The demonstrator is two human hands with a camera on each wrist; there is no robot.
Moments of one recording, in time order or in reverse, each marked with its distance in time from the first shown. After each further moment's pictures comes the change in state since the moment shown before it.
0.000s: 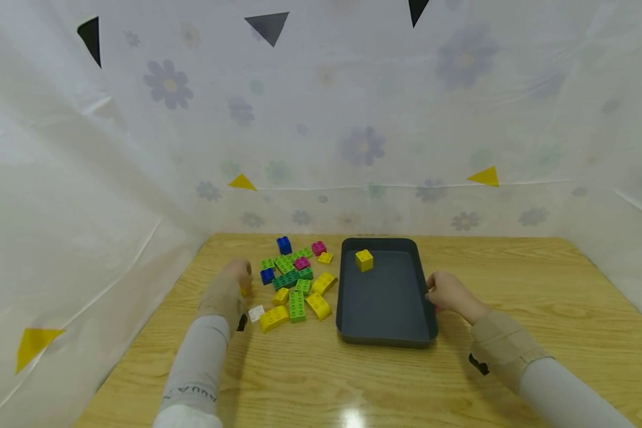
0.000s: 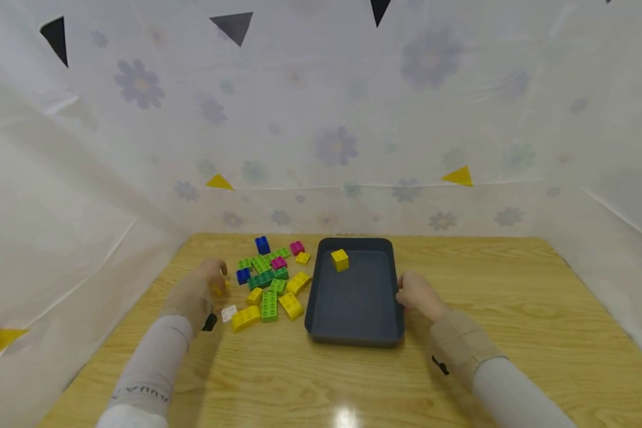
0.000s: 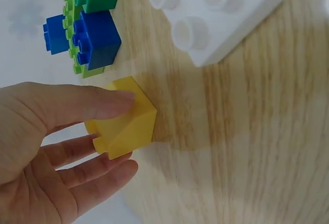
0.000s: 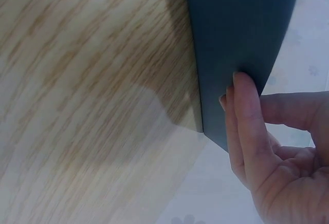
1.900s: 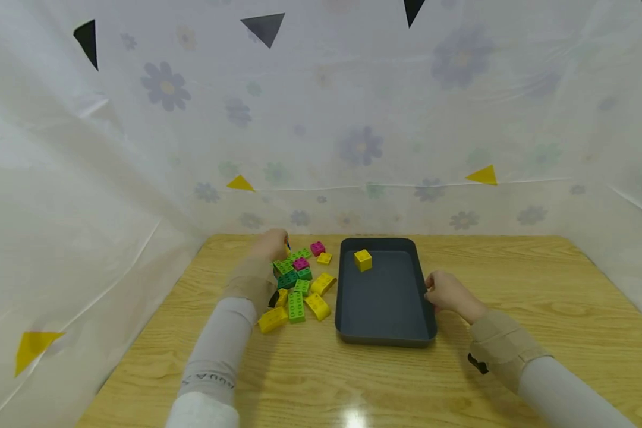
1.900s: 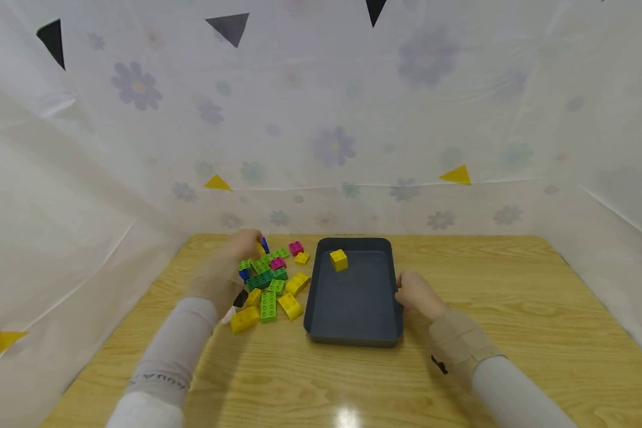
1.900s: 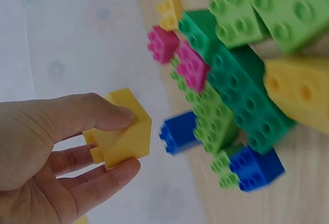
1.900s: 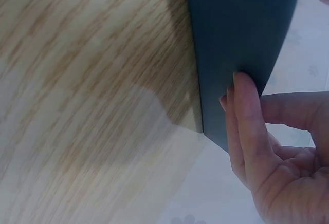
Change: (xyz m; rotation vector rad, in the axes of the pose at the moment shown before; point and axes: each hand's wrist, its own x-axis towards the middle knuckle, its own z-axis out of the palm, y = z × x) left_hand 0.008 0.099 -0.022 0.057 0.063 0.153; right_hand 0.002 0.005 0.002 0.034 -0.013 0.023
